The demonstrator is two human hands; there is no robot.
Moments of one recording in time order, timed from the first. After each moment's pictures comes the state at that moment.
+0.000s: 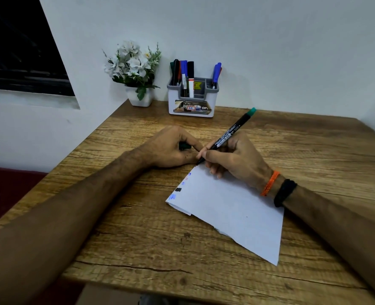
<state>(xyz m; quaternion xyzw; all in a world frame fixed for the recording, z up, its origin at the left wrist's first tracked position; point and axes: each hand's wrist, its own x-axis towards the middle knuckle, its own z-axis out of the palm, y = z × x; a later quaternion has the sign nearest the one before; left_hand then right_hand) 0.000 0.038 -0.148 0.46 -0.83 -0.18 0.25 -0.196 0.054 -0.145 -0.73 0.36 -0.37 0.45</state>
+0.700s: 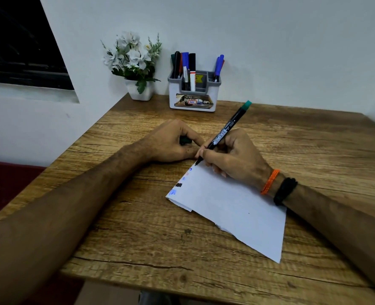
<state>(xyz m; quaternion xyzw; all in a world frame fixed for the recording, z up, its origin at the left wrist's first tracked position) -0.001 0.036 -0.148 0.47 -0.82 -0.20 0.25 -0.195 0.055 -0.150 -0.76 0.37 -0.36 0.39</state>
